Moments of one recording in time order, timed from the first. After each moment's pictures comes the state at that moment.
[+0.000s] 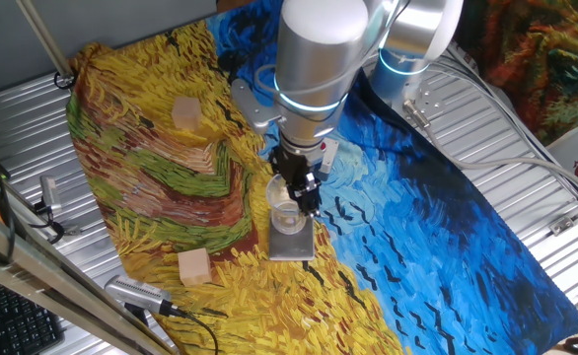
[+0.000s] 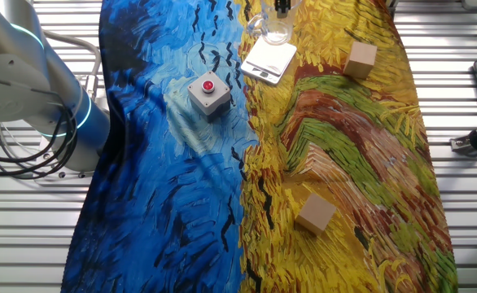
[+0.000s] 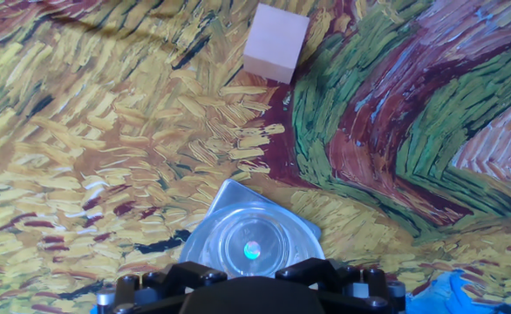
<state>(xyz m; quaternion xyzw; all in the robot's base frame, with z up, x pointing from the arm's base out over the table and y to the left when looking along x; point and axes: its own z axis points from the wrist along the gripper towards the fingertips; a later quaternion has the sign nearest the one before) 0.443 0.233 0.214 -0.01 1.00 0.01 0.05</state>
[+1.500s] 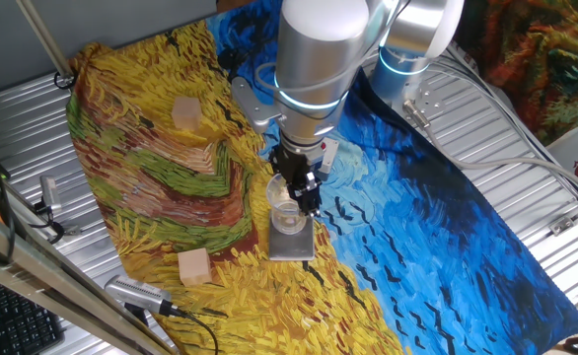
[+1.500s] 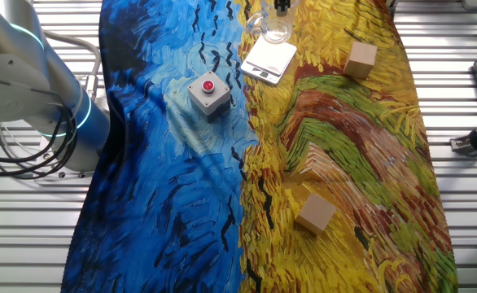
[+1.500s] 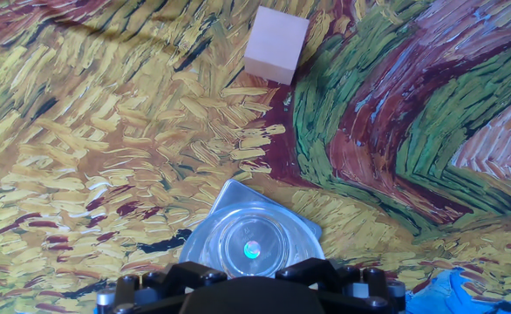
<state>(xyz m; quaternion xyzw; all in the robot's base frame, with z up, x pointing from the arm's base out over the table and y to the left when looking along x) 0.442 0.233 0.214 -0.01 1.00 0.01 0.05</state>
